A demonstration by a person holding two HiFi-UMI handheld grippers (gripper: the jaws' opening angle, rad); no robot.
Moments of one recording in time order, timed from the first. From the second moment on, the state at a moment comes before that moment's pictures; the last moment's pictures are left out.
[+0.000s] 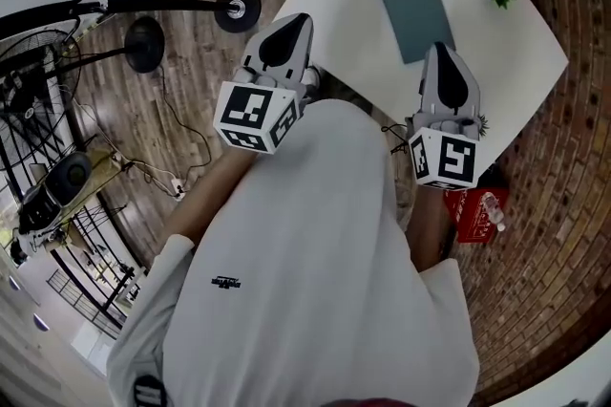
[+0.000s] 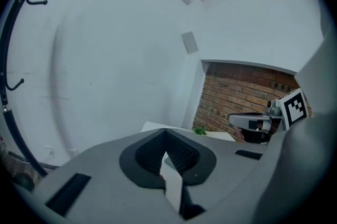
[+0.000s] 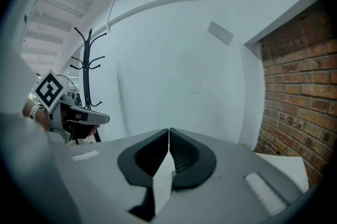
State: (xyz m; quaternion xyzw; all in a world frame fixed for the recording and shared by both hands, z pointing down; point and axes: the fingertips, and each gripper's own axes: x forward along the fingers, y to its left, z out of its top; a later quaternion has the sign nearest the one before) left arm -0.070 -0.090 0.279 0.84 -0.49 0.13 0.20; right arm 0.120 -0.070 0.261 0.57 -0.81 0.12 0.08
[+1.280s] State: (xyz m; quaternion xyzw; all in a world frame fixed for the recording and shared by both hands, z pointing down) left arm -0.064 -0.072 0.258 0.85 -0.48 0.09 0.20; right arm 0.110 -0.040 0.248 0.59 -0.80 0.11 0.08
